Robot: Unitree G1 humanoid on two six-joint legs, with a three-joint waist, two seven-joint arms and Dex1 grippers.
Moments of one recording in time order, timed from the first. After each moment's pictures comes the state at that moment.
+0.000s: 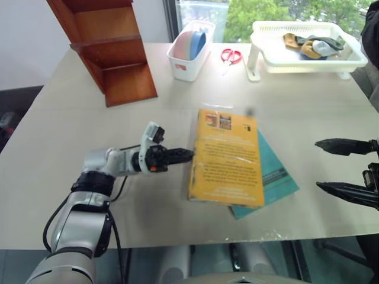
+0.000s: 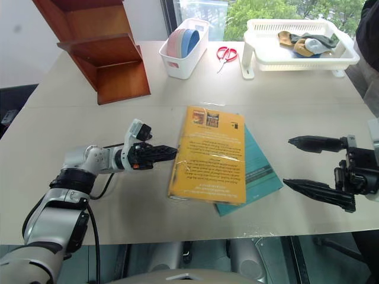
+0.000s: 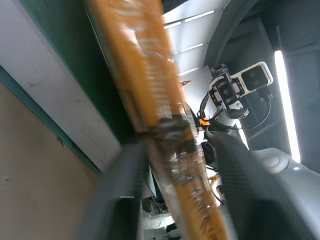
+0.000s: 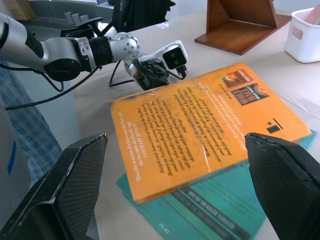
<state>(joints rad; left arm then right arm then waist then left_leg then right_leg) -0.69 0.60 -0.09 0.58 -0.74 1.17 -1.56 0.12 -1.01 -0.72 -0.57 1.09 0.74 1.19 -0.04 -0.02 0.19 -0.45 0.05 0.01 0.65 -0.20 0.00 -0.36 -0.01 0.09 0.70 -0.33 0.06</state>
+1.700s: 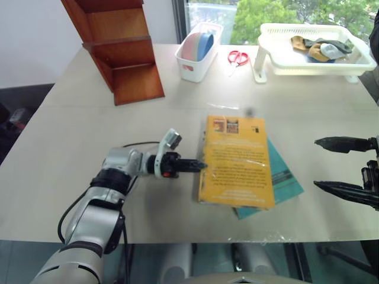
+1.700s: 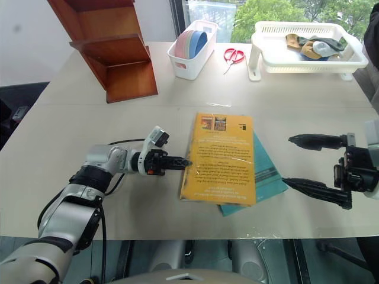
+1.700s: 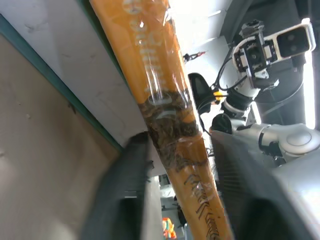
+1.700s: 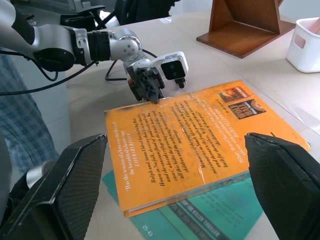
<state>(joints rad) -0.73 0.53 -0.22 0.60 -0.59 1.13 -1.61 0.11 -1.00 -0.68 -0.54 0.99 0.65 1.22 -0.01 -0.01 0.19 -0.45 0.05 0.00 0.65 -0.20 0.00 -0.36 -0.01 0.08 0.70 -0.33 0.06</state>
